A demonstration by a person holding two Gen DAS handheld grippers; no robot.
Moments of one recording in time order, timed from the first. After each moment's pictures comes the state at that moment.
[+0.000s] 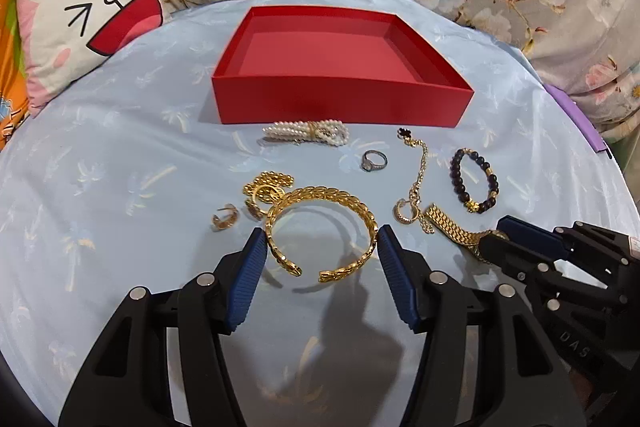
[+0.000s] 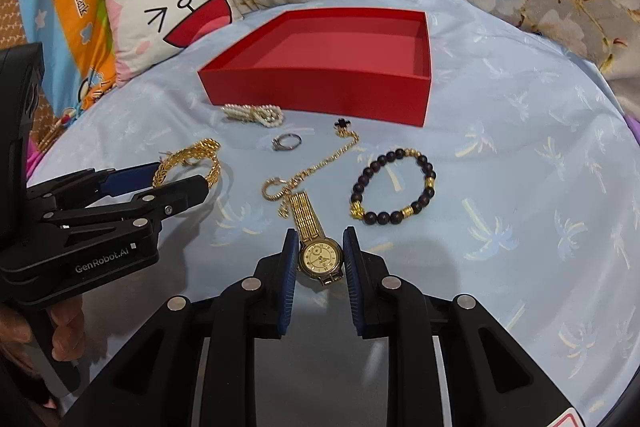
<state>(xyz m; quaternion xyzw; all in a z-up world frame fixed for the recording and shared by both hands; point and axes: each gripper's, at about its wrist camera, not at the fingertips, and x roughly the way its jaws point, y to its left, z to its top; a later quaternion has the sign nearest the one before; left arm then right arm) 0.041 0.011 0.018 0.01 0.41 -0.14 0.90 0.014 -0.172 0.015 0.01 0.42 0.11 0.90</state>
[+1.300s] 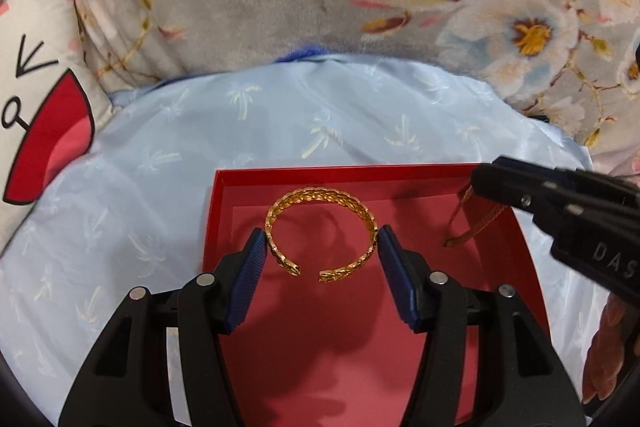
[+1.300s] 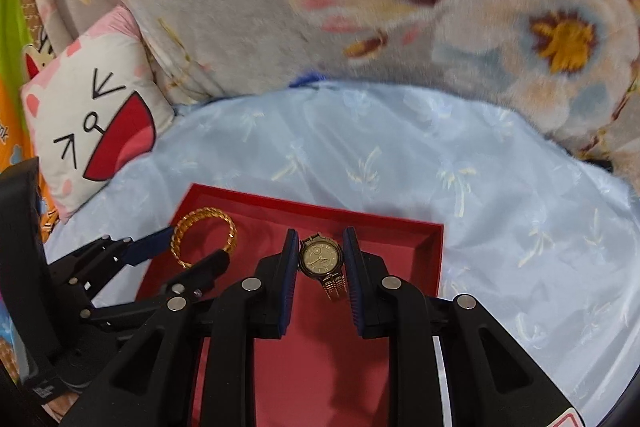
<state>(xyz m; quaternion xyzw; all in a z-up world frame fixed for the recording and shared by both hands) 0.341 -0.025 0.062 0.00 0.42 -0.14 0.90 0.347 -0.191 0.086 0.04 0.44 0.10 0.89</state>
